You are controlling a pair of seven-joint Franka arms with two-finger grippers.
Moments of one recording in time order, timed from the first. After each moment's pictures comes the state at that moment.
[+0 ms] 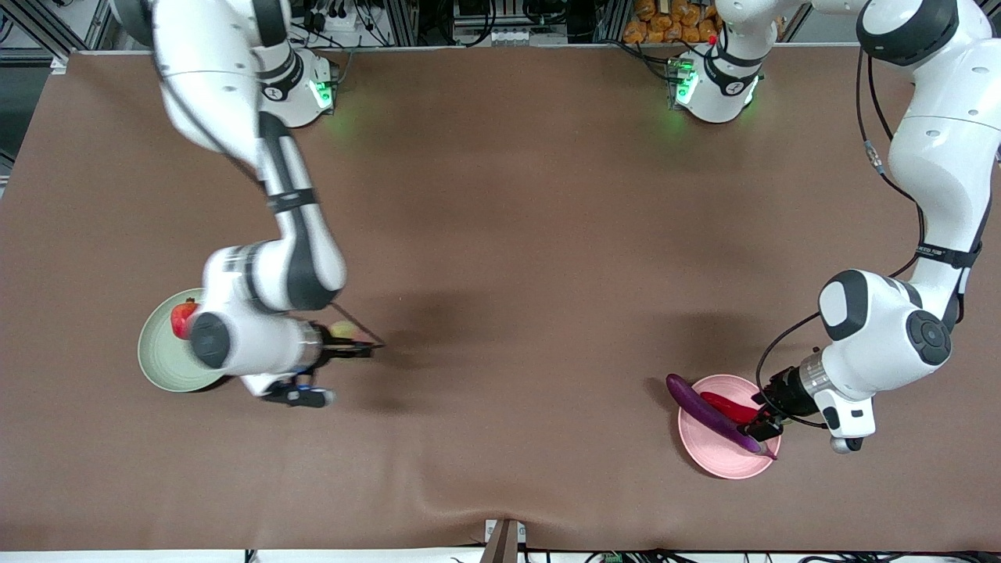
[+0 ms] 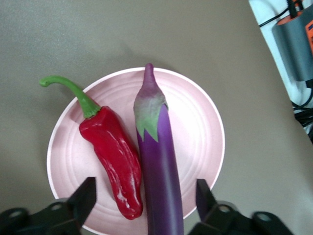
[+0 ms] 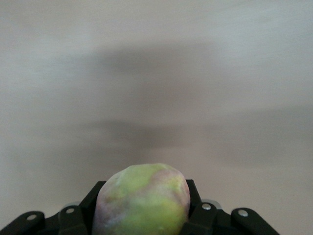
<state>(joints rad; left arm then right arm) 0.47 0.92 -0.68 -1.42 0.35 2.41 -1.05 0.44 0.74 -0.37 -1.36 0.51 1.82 0.01</state>
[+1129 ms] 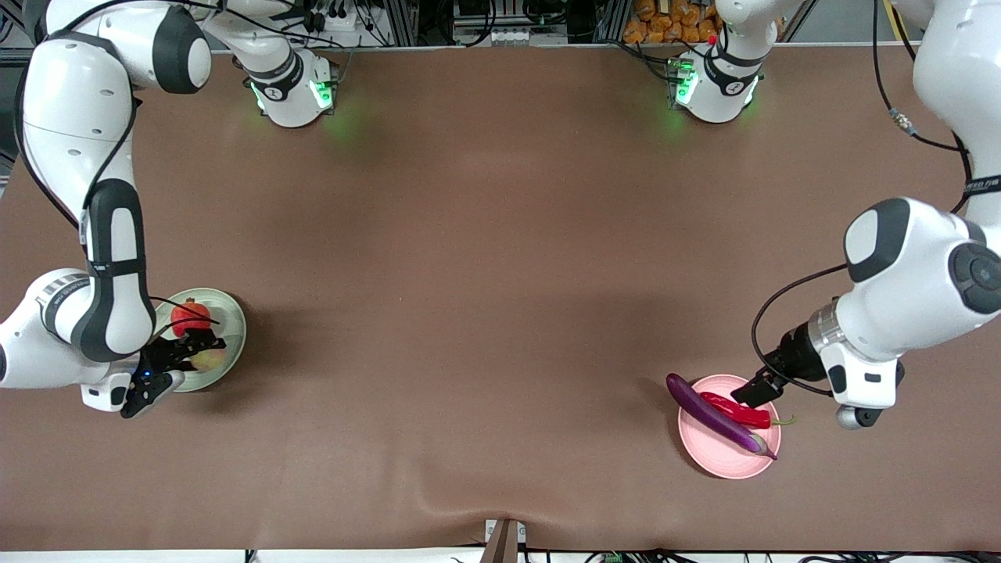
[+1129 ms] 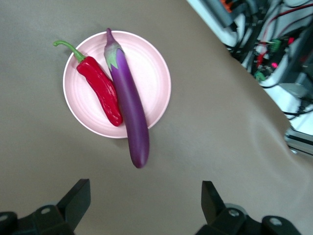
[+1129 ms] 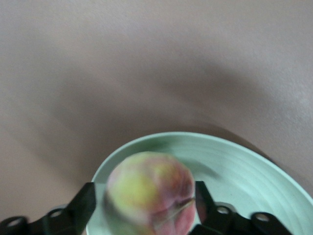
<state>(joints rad) 0.47 0.65 -0.86 -1.40 0.34 2.06 -1.06 0.07 0.83 -0.36 -1.38 0.51 1.85 -1.00</state>
